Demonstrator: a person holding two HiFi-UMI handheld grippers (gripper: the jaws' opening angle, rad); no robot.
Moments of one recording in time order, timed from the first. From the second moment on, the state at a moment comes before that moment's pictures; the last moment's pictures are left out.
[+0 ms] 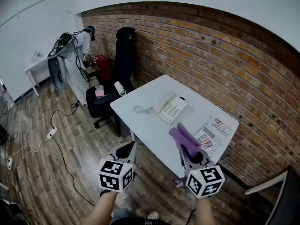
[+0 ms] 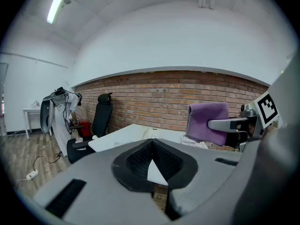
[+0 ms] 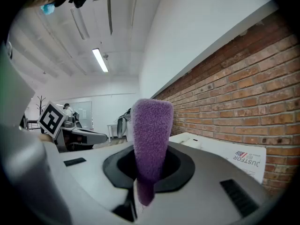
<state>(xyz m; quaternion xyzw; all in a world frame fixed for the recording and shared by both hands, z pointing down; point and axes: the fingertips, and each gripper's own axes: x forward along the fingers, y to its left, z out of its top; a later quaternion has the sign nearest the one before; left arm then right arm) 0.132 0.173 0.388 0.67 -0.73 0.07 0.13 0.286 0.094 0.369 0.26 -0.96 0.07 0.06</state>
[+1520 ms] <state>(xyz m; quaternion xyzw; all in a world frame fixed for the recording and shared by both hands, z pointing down) -0.055 -0.038 0.418 0.81 -0.56 0.09 0.16 0.103 -0.055 0.400 0.43 -0.89 0.11 0.12</state>
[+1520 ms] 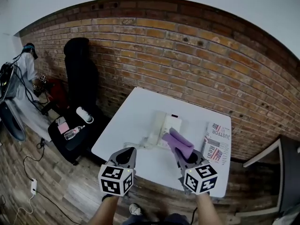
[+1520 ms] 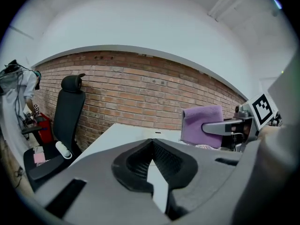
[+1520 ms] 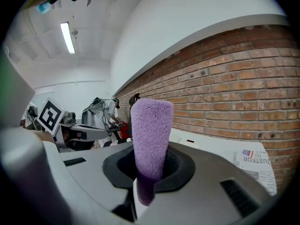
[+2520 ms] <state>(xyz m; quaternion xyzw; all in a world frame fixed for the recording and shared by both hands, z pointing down) -0.059 -0.211 0.463 0.83 -0.51 0.12 0.19 0.129 -0.285 0.461 0.48 -0.83 0.07 0.27</state>
